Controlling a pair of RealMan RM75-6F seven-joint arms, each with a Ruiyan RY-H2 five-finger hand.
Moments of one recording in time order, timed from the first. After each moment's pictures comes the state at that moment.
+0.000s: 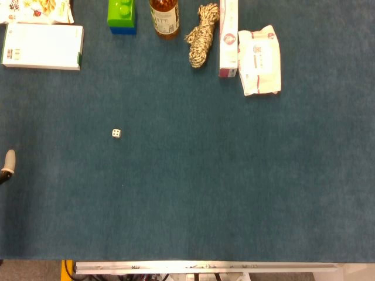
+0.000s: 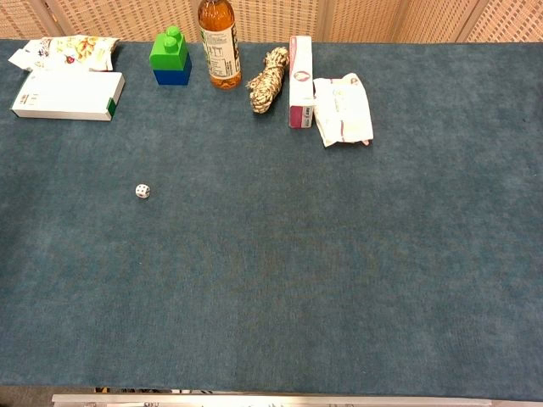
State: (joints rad) left arm -0.05 -1.13 -0.04 -1.77 1.48 1.52 0.09; right arm 0.08 -1.04 0.05 -1.57 -1.56 1.51 0.24
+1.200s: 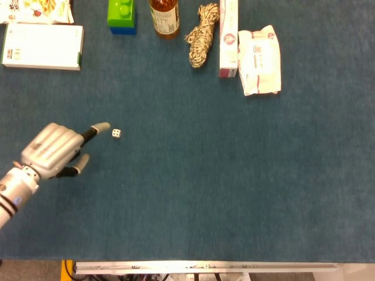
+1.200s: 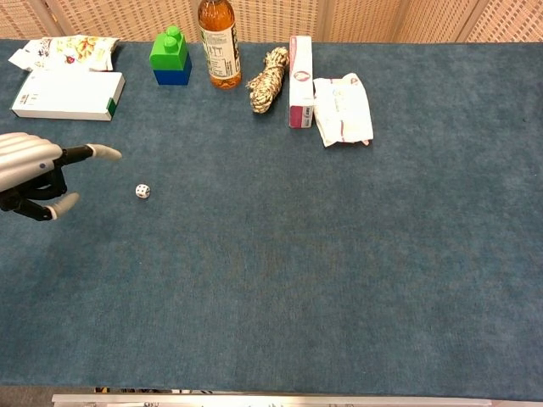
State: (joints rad) left arm -0.47 -1.07 0.01 -1.71 1.61 0.86 -0.01; right arm 0.09 -1.02 0.09 -1.62 -1.55 1.53 0.19
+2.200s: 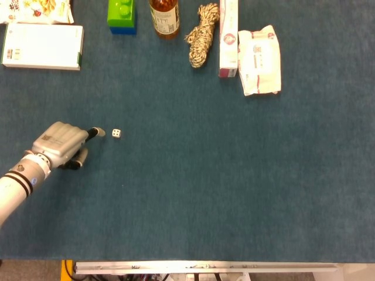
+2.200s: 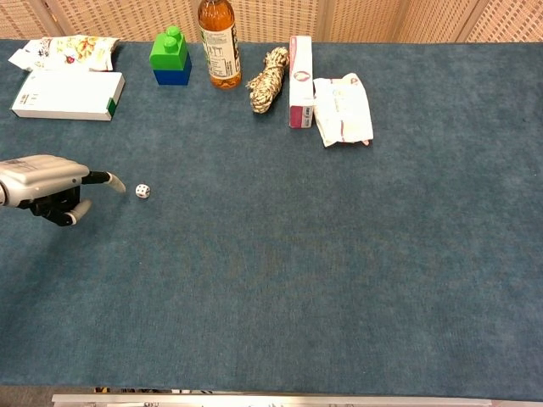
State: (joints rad) left arm -0.62 -1.17 0.03 -1.61 1.28 0.63 0.13; right arm 0.08 -1.03 0.08 -1.59 -1.54 1.54 0.22
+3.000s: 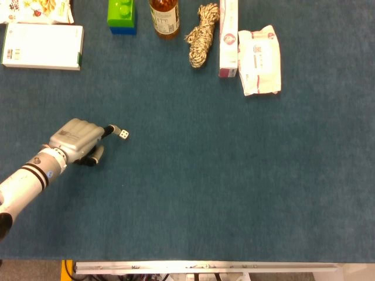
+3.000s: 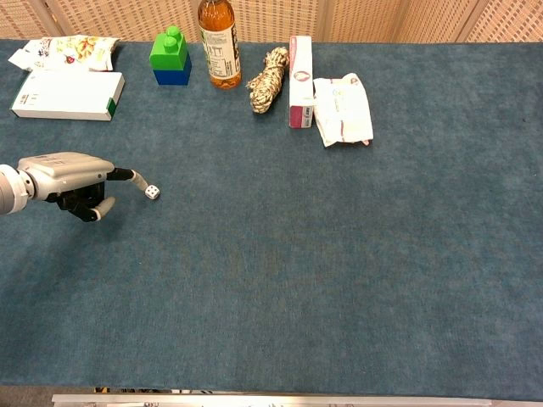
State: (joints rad) left arm -0.70 -1.20 0.02 -1.63 1.20 0.59 0.14; right arm 0.06 -1.04 0.08 -1.55 -1.53 1.54 0.26
